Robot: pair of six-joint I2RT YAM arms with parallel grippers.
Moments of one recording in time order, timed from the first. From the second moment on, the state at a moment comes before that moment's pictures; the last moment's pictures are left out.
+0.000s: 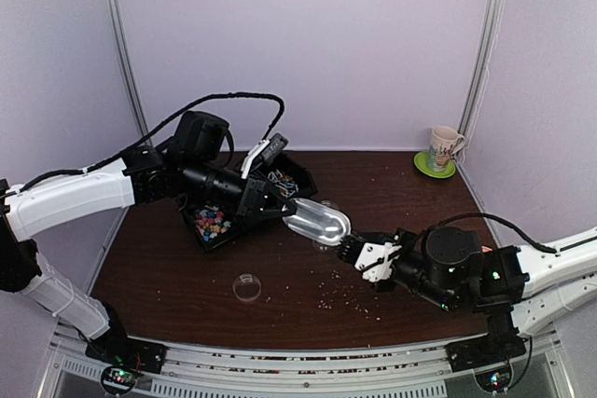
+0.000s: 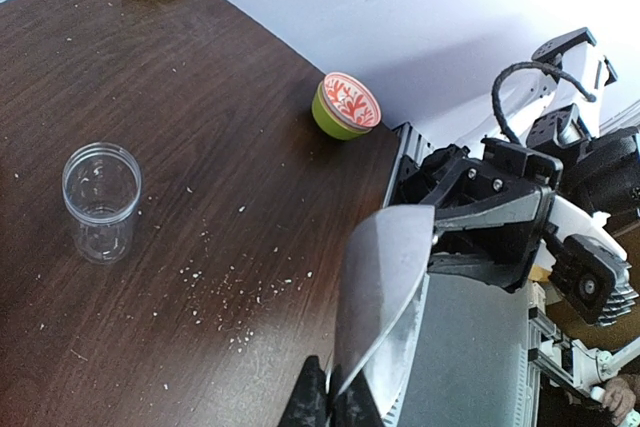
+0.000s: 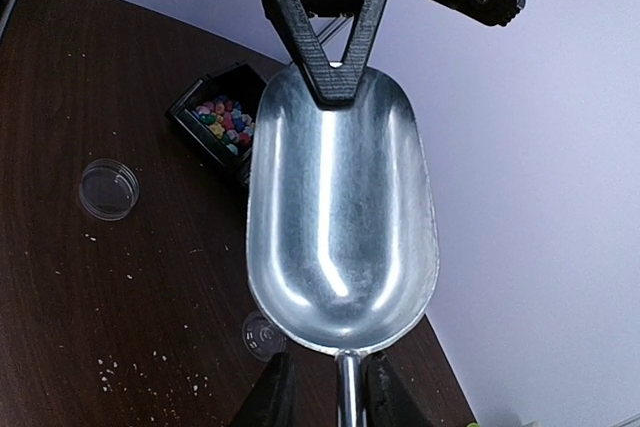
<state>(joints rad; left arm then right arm) -0.86 1.42 1.23 -0.36 0.62 -0.33 1.41 1.05 0.64 0.16 0.64 -0.62</state>
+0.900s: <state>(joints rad) -0.86 1.41 1.21 -0.33 0.63 -0.35 1.41 1.03 0.61 0.21 0.63 -0.62</state>
